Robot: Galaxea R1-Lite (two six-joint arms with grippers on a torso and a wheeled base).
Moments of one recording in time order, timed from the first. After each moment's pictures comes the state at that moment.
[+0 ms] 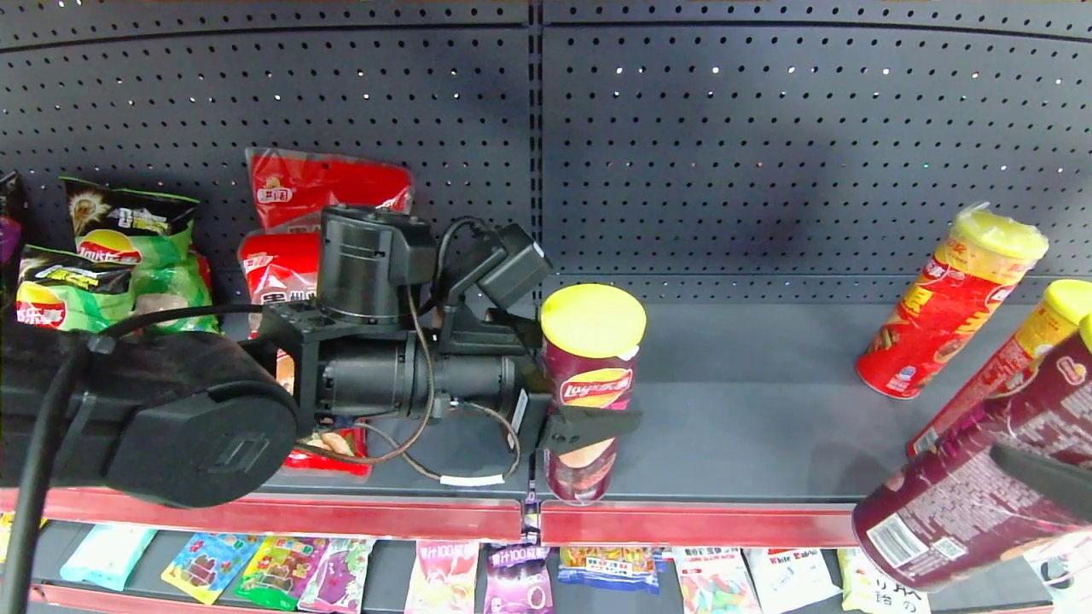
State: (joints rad) left arm -0.66 1.78 -0.98 -0.47 -0.56 0.14; right arm 0.26 0.82 -0.53 -0.07 0.27 -0.12
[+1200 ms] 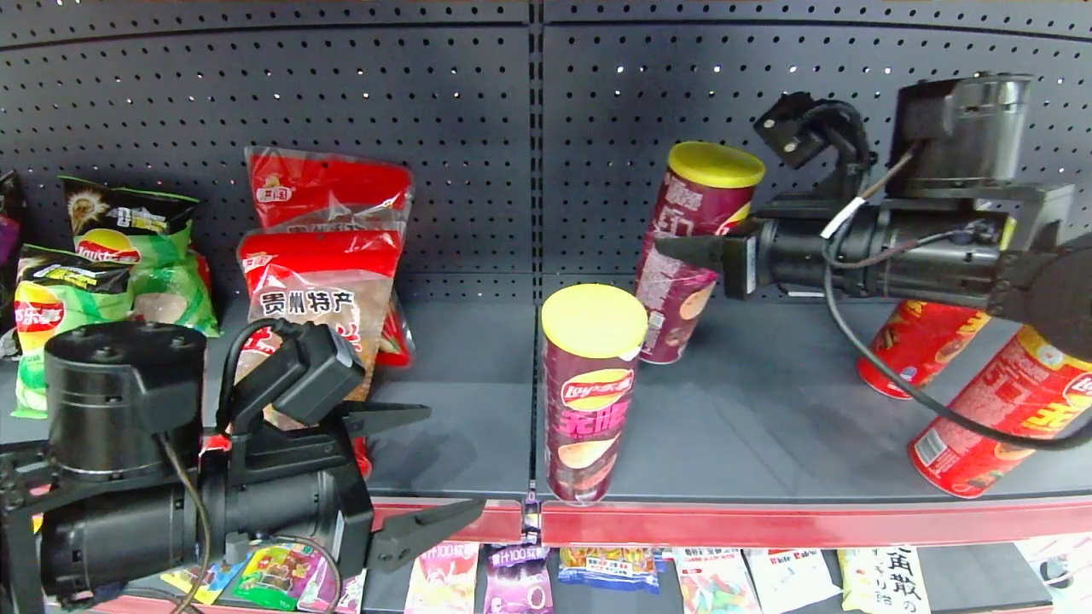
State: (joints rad) left arm -0.51 1.44 -0.46 -0.57 -0.45 0.15; right arm 0.46 1.71 -1.21 -0.27 0.27 -0.16
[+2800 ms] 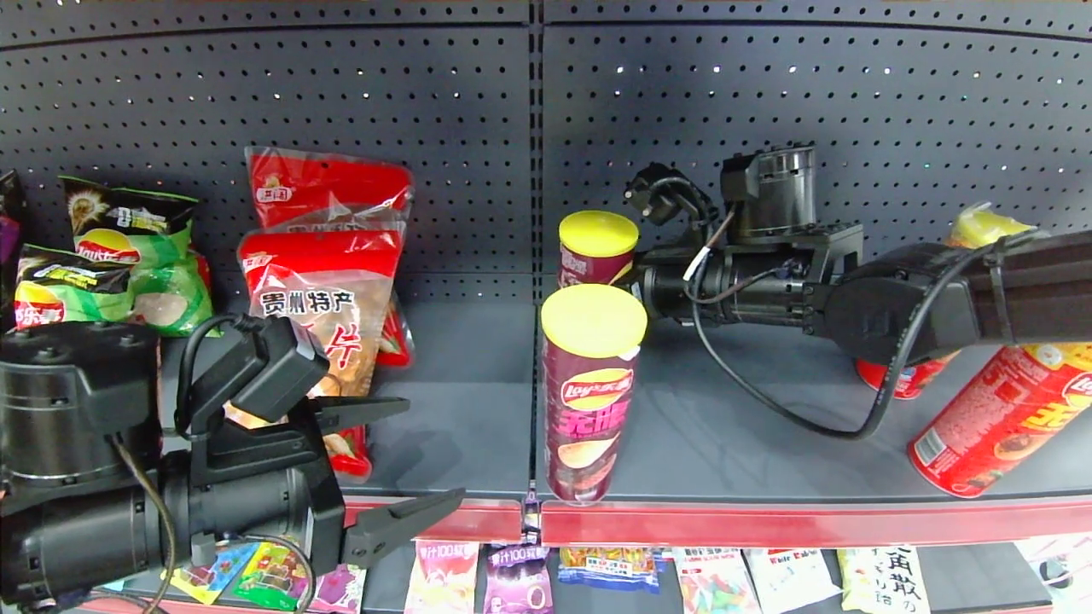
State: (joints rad) left arm -0.47 1.40 -0.45 -0.57 -0.46 0.14; right arm 0.56 1.94 -1.34 -0.27 0.27 -0.17
